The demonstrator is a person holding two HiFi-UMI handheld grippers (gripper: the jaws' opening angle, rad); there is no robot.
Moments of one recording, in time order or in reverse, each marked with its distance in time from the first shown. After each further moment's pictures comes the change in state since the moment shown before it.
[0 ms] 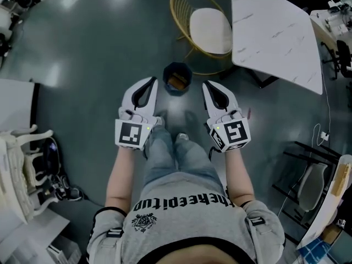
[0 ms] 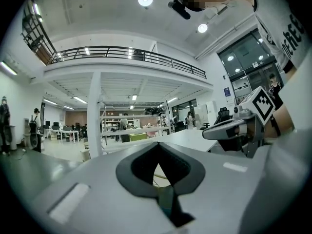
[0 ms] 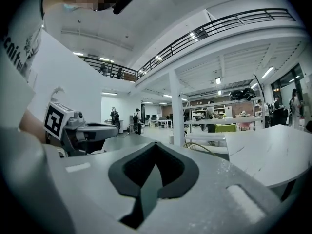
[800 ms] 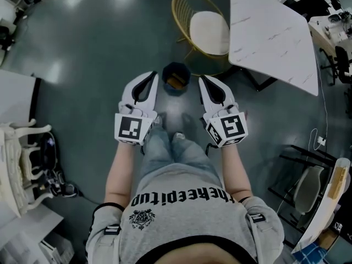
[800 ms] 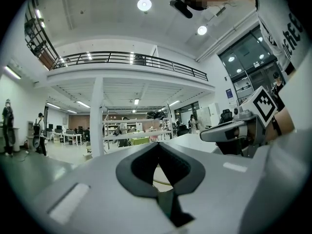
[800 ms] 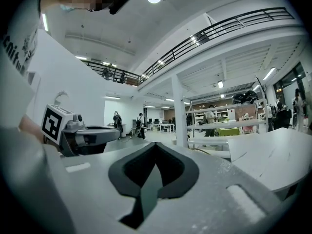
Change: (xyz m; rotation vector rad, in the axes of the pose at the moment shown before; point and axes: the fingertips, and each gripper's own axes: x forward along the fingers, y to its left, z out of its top) left arm -0.015 -0.015 0.025 0.013 -0.021 0.041; right arm -0.015 0.014 0.029 -0.001 -0.052 0.034
